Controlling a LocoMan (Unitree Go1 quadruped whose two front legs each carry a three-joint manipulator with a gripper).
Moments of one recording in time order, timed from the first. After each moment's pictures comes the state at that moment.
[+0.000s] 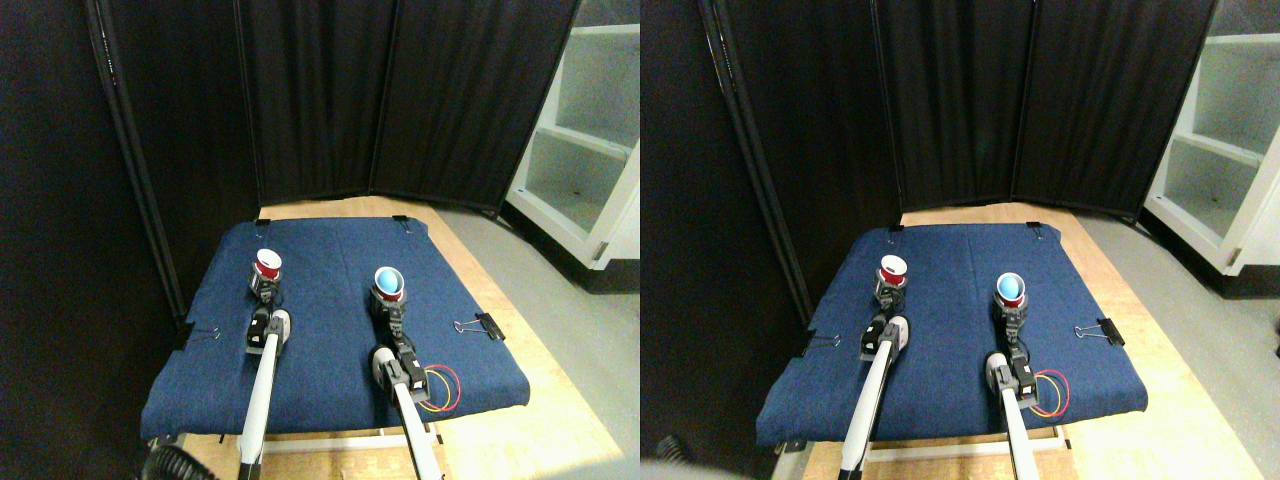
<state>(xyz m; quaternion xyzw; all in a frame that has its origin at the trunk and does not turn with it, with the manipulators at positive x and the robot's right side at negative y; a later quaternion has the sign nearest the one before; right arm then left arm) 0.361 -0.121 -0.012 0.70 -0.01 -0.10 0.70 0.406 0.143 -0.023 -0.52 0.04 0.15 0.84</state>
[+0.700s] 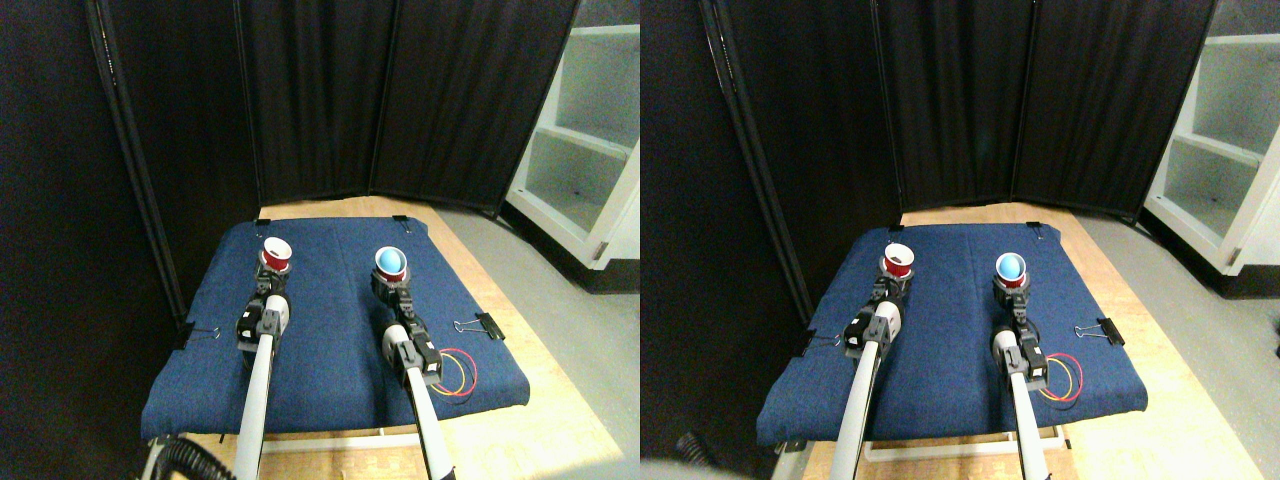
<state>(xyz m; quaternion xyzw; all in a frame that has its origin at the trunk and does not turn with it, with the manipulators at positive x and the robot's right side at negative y) 0.362 -0.116 0.032 0.66 0.03 -0.05 0.75 0.379 0.117 0.023 -0.54 0.12 0.06 0.83</state>
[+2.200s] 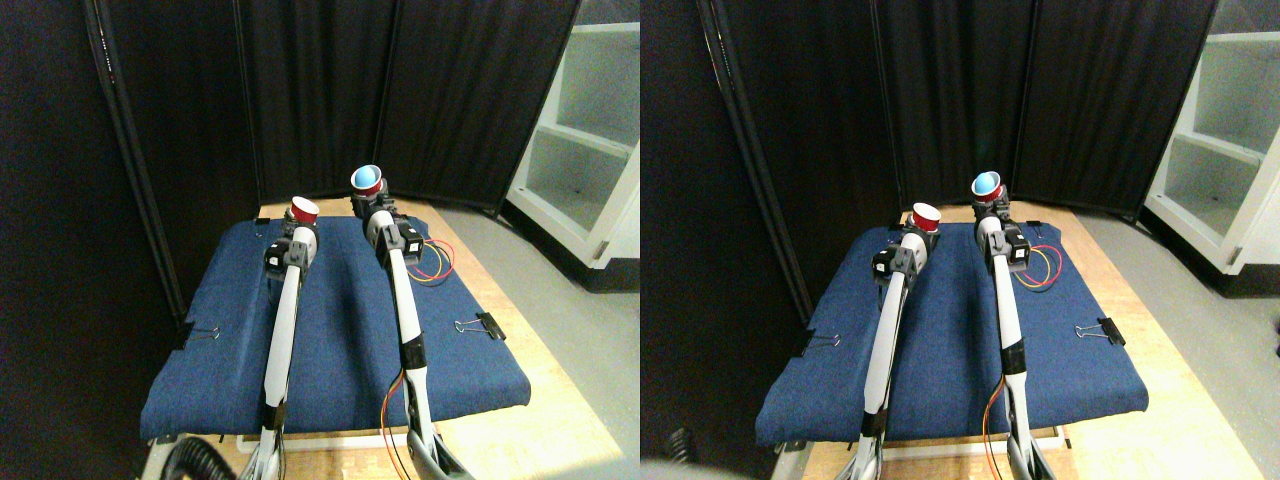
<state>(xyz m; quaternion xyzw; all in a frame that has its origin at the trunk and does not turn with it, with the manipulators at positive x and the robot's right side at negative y) 0.431 -0.073 0.125 0.57 0.08 0.03 0.82 0.416 0.059 0.074 -0.54 0.17 0.03 0.83</state>
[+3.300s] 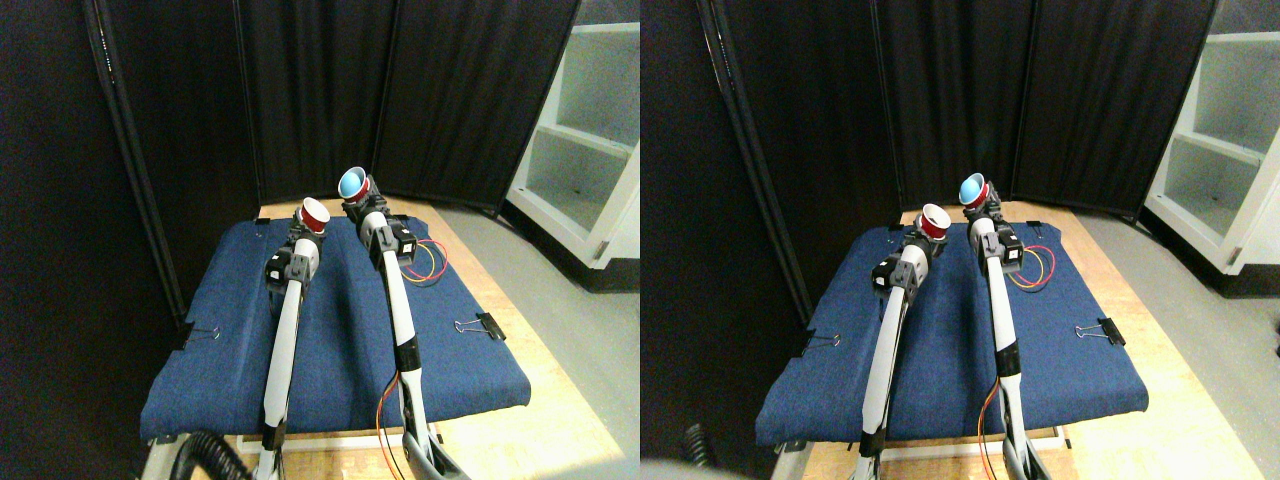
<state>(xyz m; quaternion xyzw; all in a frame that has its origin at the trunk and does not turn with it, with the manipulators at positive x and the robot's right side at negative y) 0.425 -0.053 0.129 0.44 0.09 0.08 0.89 0.402 0.042 0.077 -0.48 0.19 -0.06 0.85</state>
